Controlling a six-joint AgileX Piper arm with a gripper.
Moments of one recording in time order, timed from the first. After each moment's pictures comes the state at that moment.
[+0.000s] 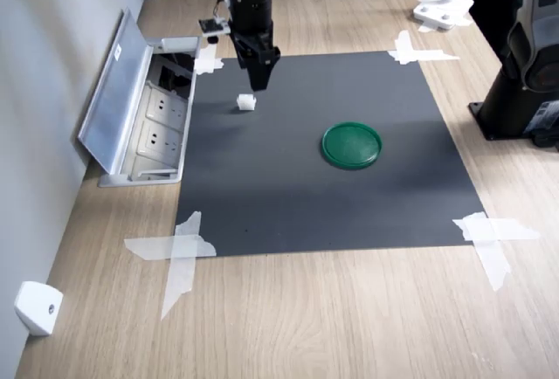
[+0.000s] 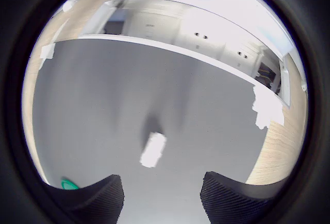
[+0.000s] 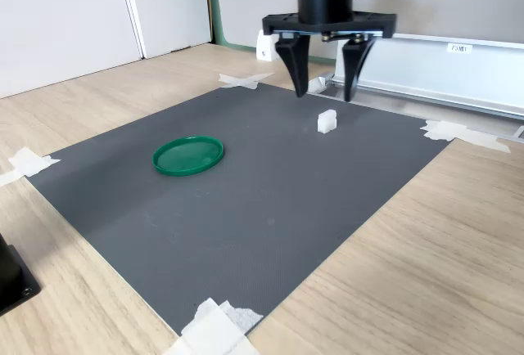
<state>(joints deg) -11.1 109.3 -85.0 -0.8 58.0 -25.4</state>
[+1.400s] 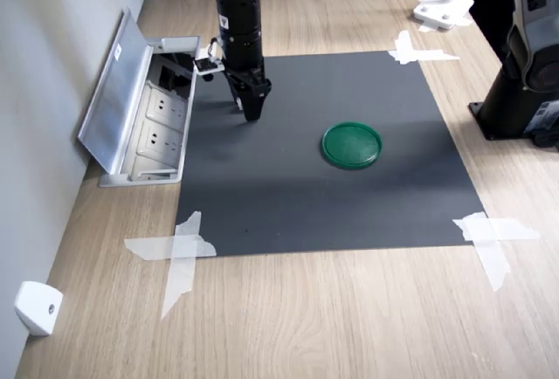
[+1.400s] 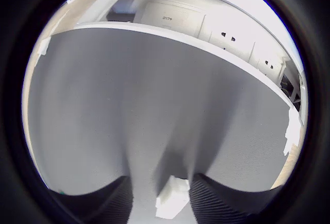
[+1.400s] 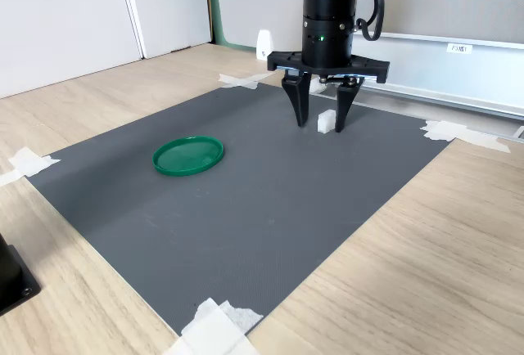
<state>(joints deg) -8.9 116.5 -85.0 2.4 52.5 -28.7</state>
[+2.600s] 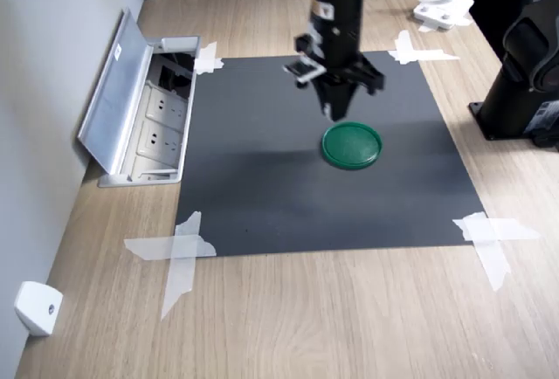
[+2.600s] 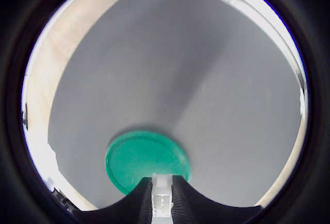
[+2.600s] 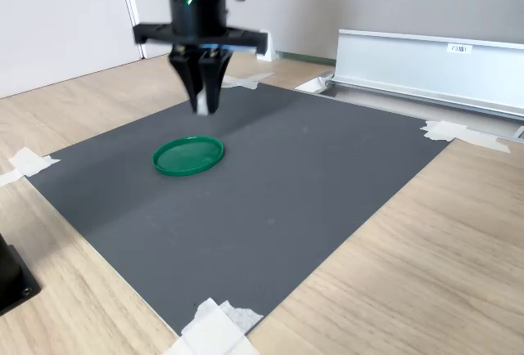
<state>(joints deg) 1.7 89.9 -54.2 4.6 53.6 -32.6</state>
